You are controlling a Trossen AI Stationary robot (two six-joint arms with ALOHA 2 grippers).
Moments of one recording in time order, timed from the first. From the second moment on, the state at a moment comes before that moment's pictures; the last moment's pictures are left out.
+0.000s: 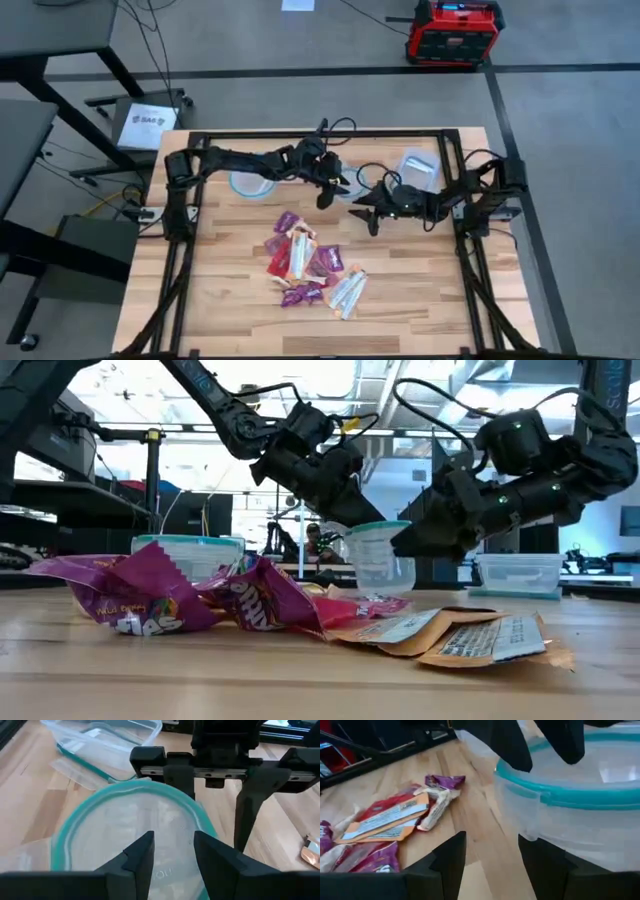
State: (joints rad) left arm 0.34 1.96 1.24 0.24 0.43 0.10; right arm -0.16 1.67 0.28 1.10 0.04 0.27
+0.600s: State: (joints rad) left arm 0.33 1.96 1.24 0.23 0.44 0.09; right arm -0.15 1.67 0.28 1.07 0.02 0.29
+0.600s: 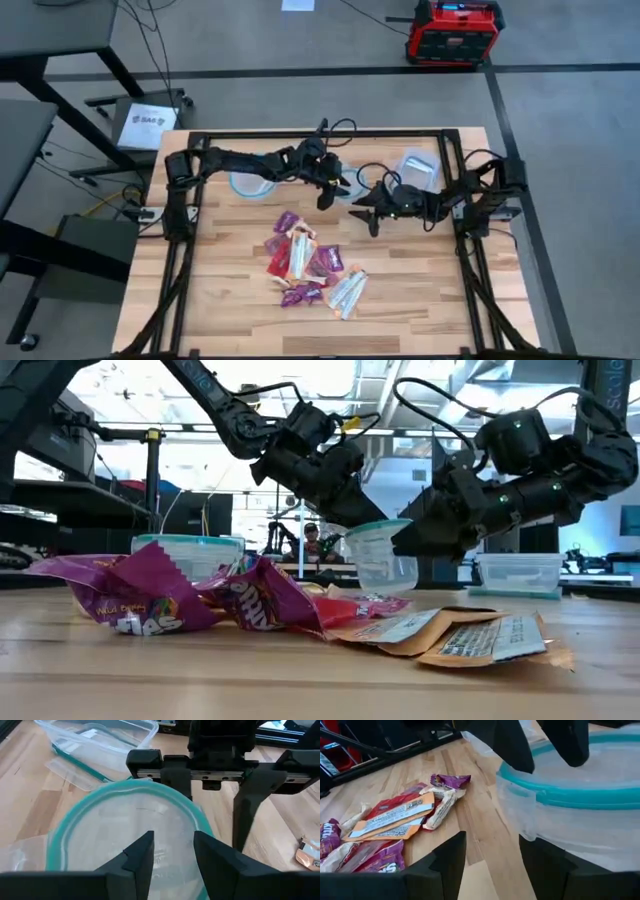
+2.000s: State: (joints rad) left arm 0.29 2.00 1.28 0.26 0.41 0.14; right arm -0.09 1.67 0.28 1.02 0.08 0.29
